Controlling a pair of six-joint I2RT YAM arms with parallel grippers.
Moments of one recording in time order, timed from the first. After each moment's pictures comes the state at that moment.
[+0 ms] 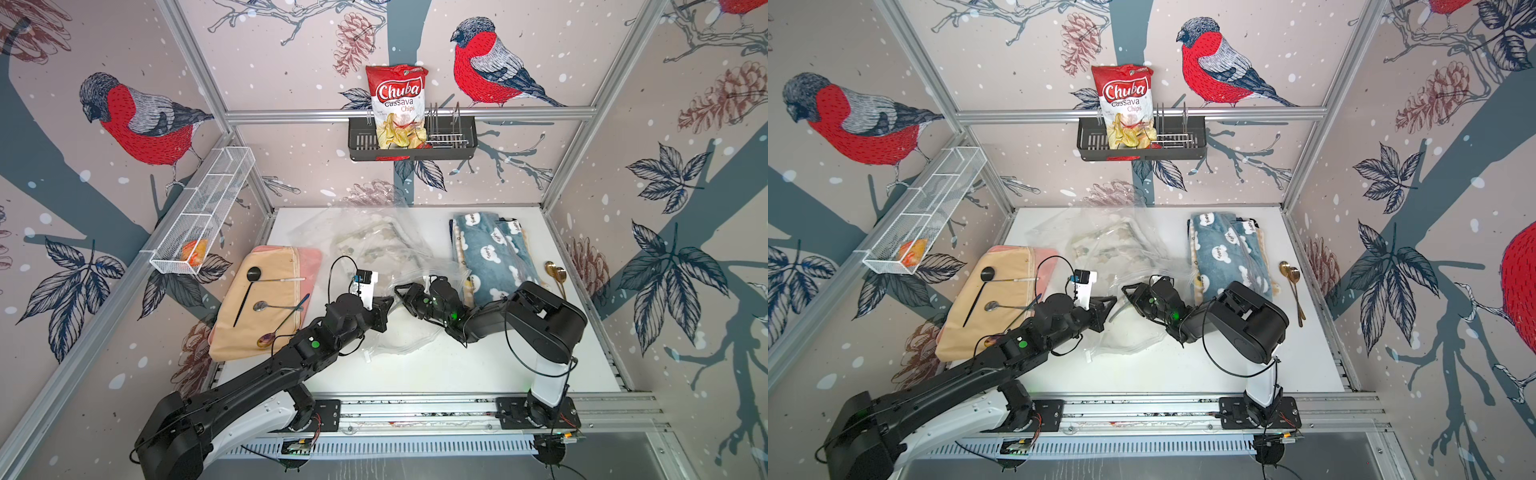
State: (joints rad) left arm -0.82 0.91 0.49 0.03 -0.02 -0.54; right arm 0.87 1.89 0.68 0.86 -0.13 1.37
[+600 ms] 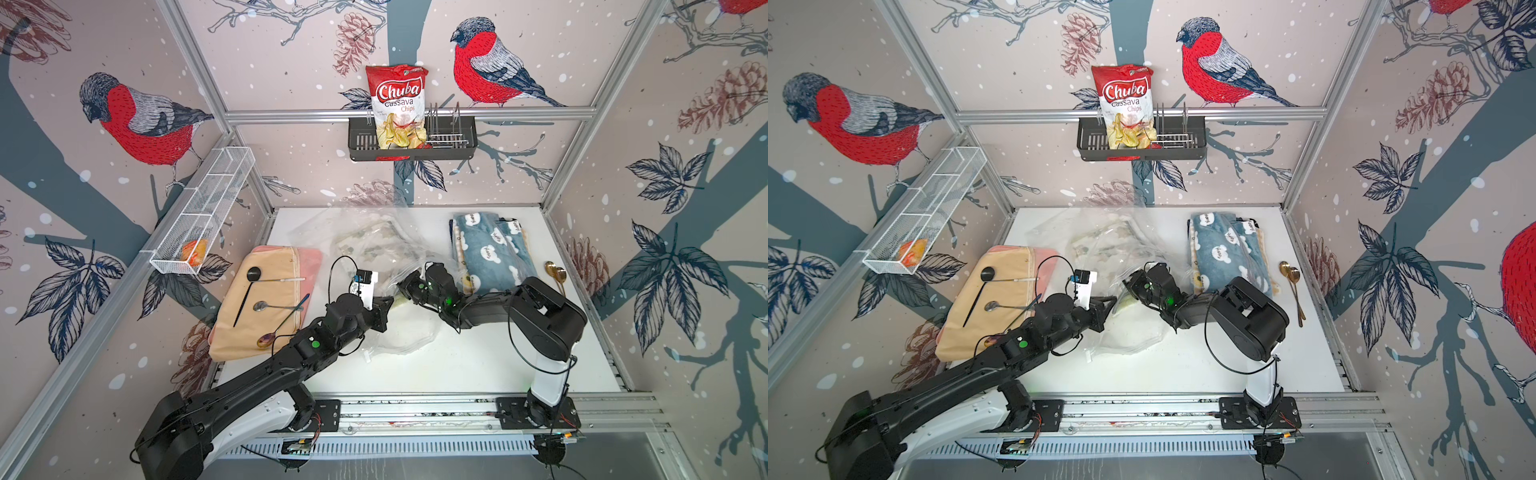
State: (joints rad) left arm -0.82 0.91 0.49 0.03 -0.02 -0.54; right arm 0.84 1.87 0.85 0.75 -0.13 1.32
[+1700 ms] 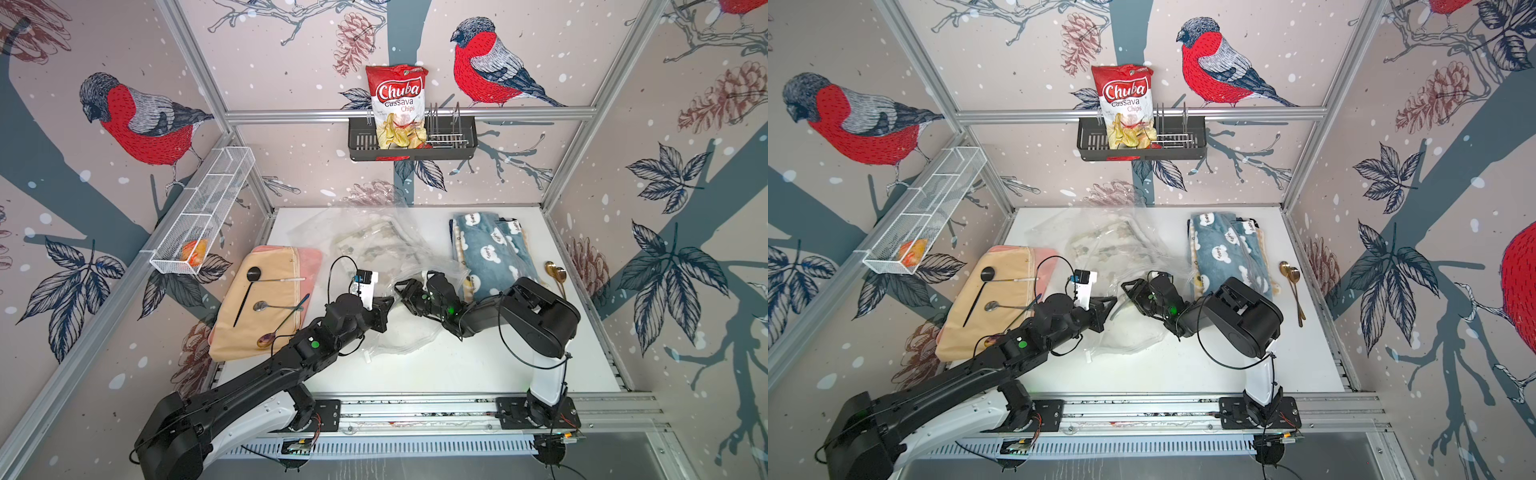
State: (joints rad) left arm -0.82 0.90 0.49 0.03 -0.02 -0.54; right arm 0.84 1.93 0.76 0.79 -0.15 1.37
